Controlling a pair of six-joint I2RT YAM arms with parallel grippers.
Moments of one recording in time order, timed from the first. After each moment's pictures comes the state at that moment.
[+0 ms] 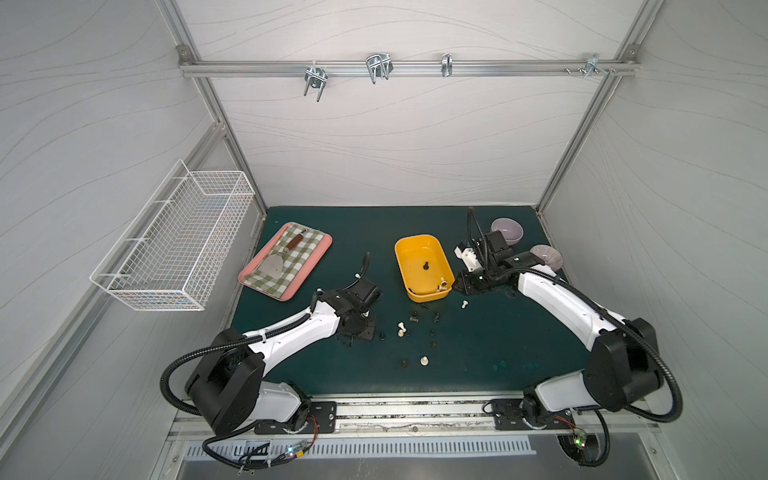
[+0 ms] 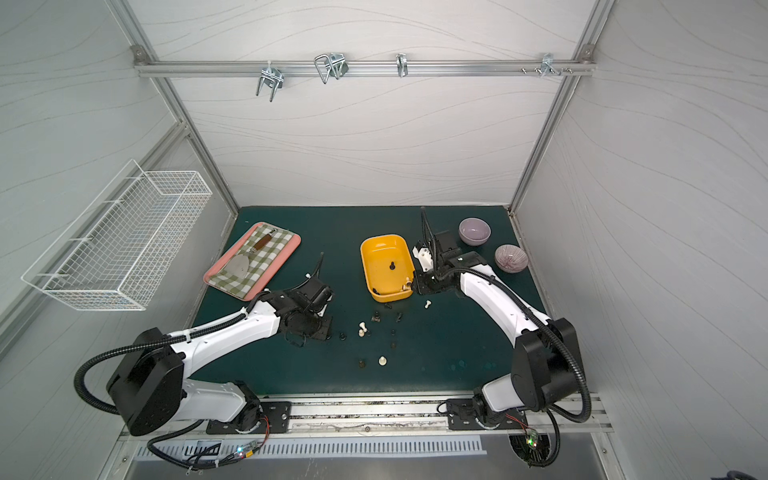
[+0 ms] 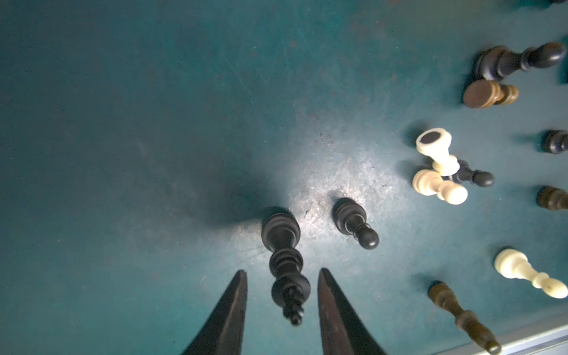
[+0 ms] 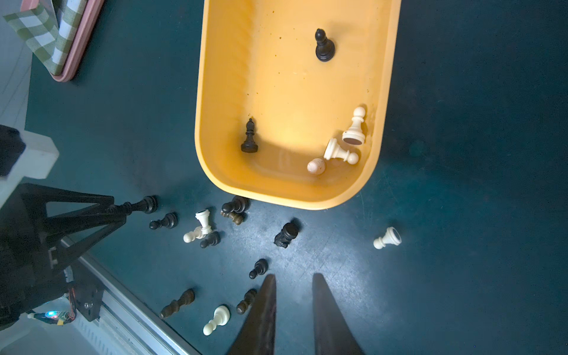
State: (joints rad) left arm -0.67 1.36 0.80 -0.74 -0.02 -0.46; right arm 0.43 1.44 1.11 -0.75 -0.33 0.15
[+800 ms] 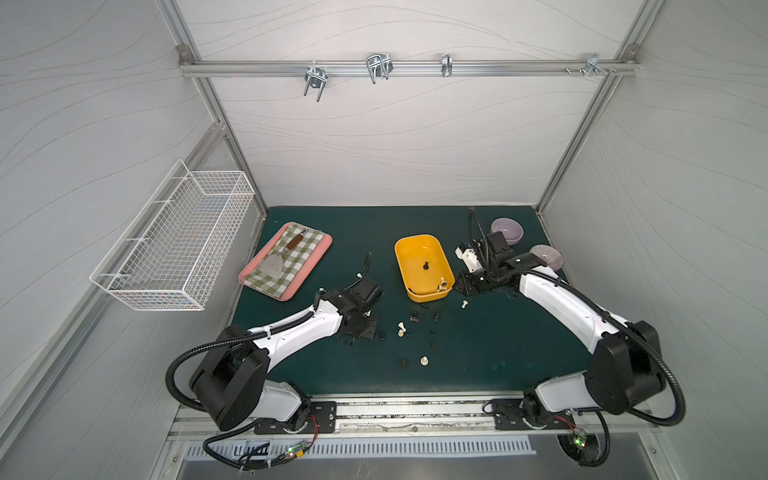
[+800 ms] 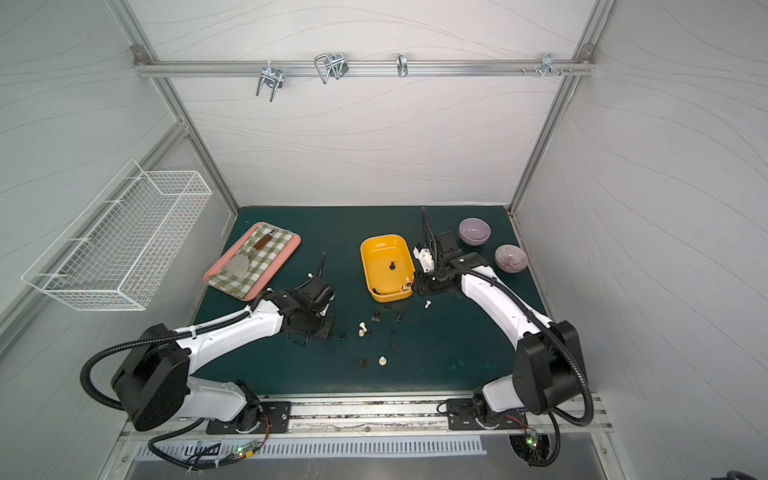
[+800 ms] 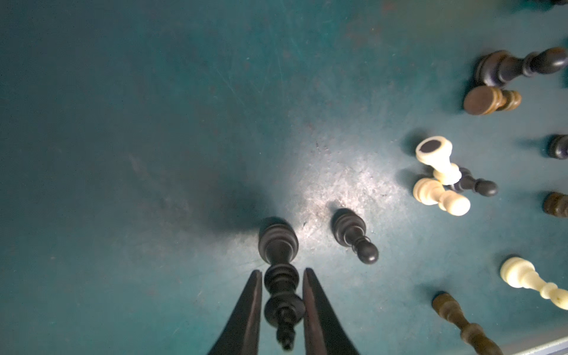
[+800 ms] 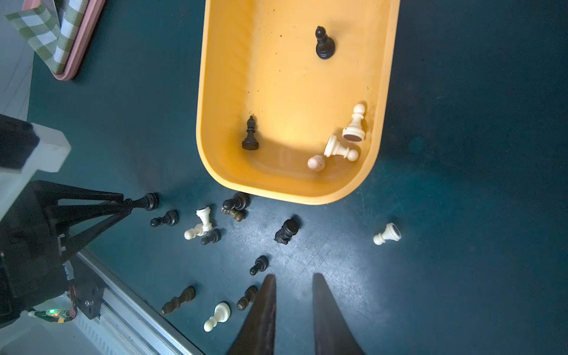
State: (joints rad) left arm -0.67 1.39 0.80 -0.71 -0.02 -0.45; right arm 0.43 1.42 1.10 -0.75 -0.33 0.15
